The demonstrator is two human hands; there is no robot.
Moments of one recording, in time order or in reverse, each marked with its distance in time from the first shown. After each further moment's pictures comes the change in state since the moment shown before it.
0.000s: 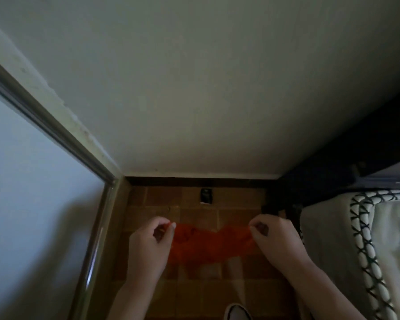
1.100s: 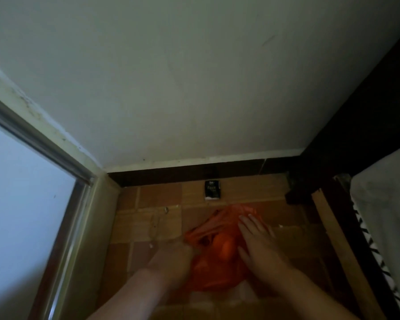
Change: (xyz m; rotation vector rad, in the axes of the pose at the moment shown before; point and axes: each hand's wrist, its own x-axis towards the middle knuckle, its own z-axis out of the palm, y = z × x) left_hand 0.044 -0.122 0.148 0.756 -0.903 0.270; right_hand 0.105 0.150 0.228 -0.383 -0.116 -0.262
